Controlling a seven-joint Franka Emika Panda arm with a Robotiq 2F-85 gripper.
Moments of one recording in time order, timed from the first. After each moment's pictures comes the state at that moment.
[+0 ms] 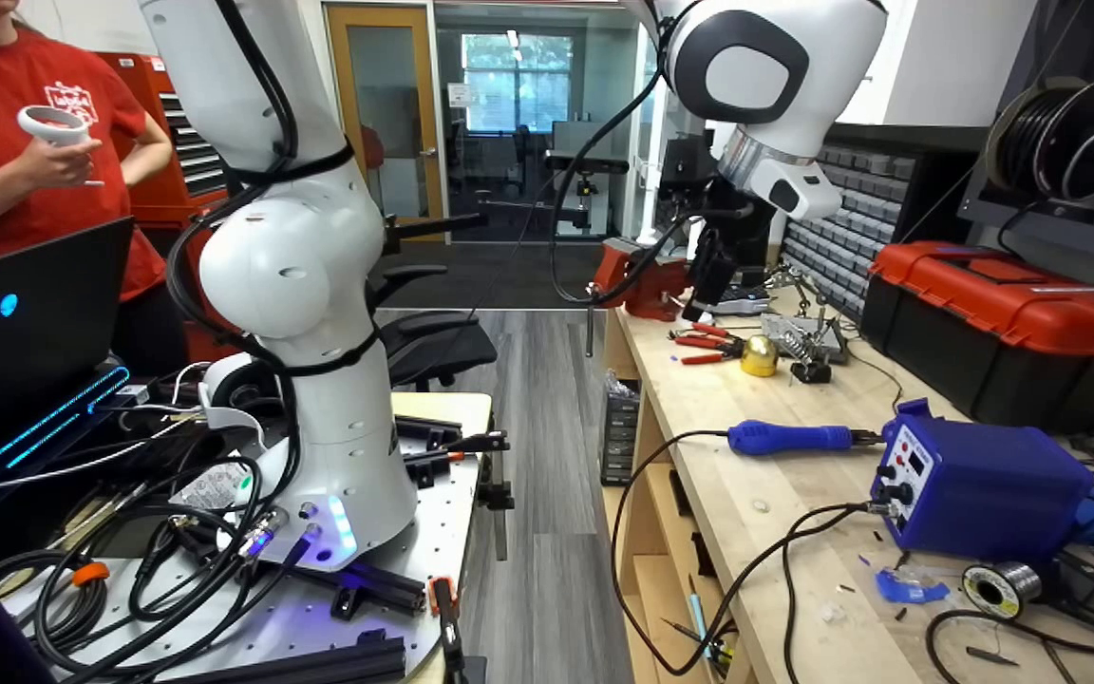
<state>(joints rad) 0.08 -0.17 0.06 -2.34 0.36 2.01 0.19</state>
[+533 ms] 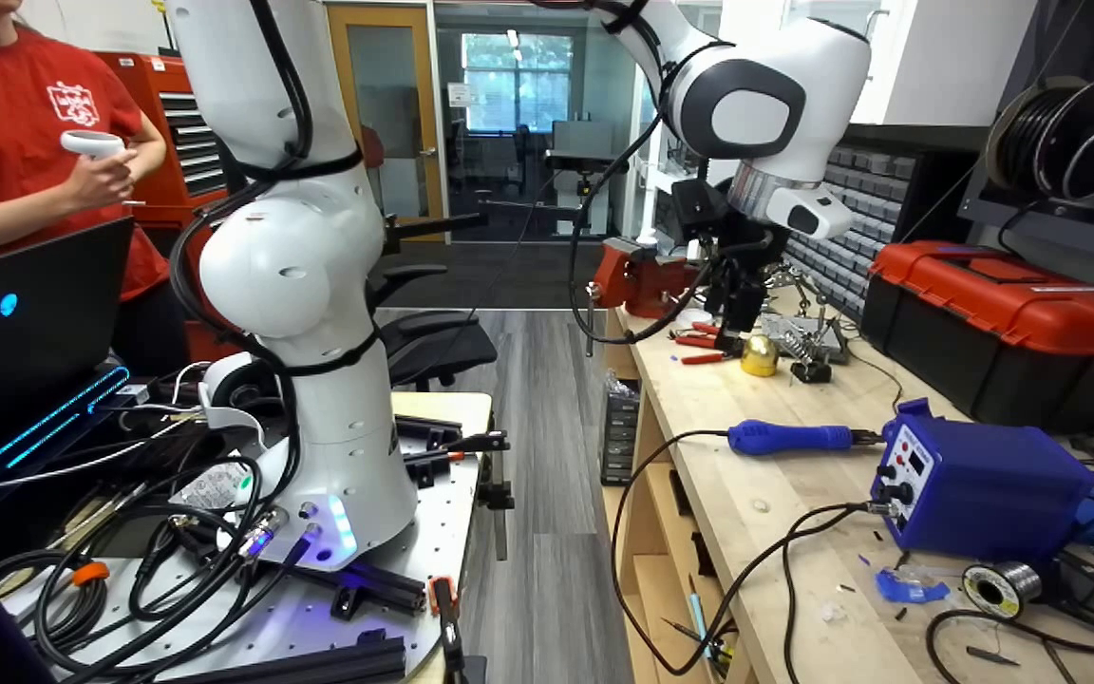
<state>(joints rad) 0.08 -0.07 0.10 -2.34 0.25 2.21 0.13</state>
